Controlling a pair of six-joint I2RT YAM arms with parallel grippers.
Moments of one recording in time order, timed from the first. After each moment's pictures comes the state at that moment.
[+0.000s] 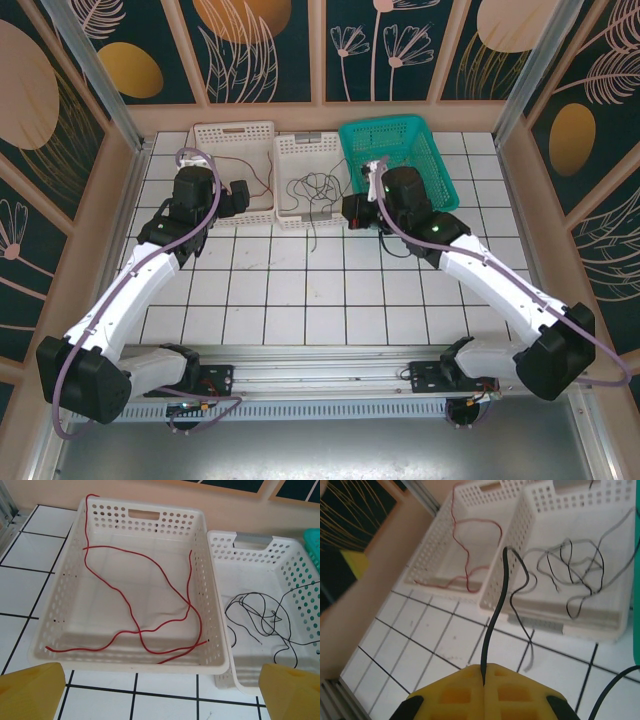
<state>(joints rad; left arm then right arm) -0.34 1.18 1.03 -0.43 -0.25 -0.36 0.65 1.25 1.12 -0.34 -0.18 0.47</state>
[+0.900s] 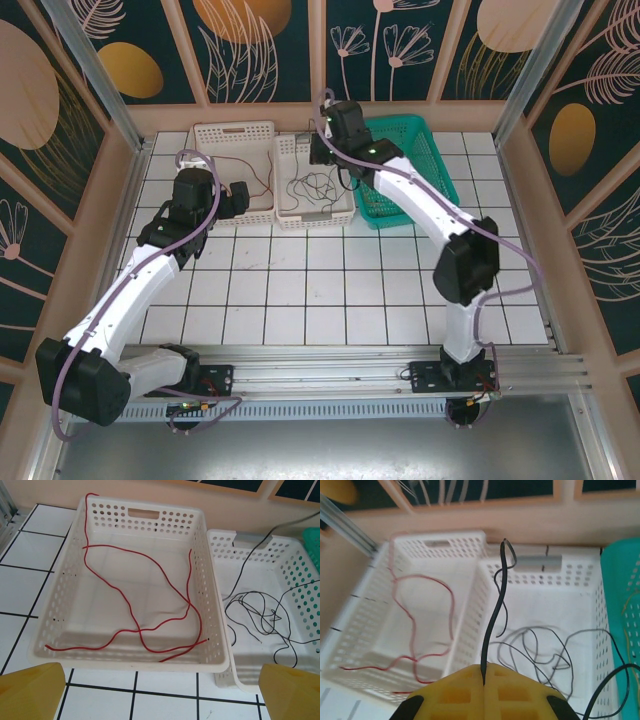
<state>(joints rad) -0.34 1.17 1.02 -0.42 -0.24 -0.36 0.62 1.97 1.90 -0.52 0.05 0.39</state>
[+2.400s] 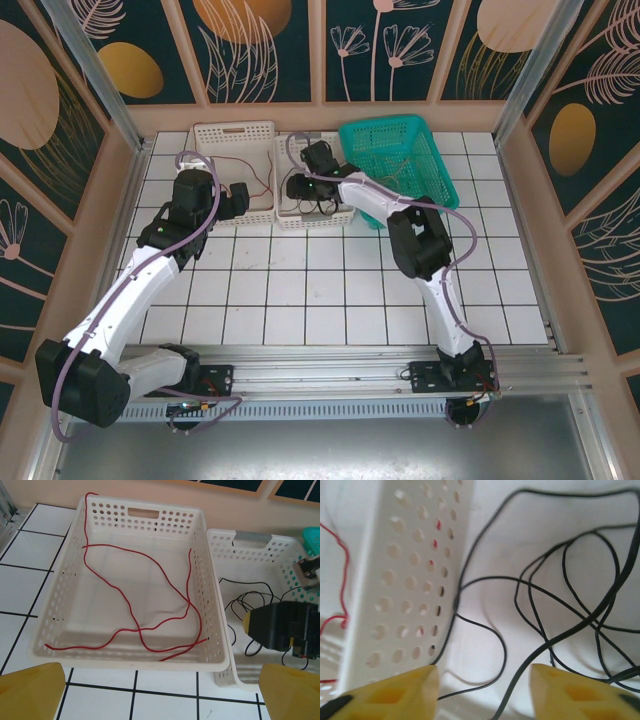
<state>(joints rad) -0.34 1.16 1.01 -0.41 -0.24 -0.36 0.63 2.31 1.92 -0.43 -0.12 0.50</state>
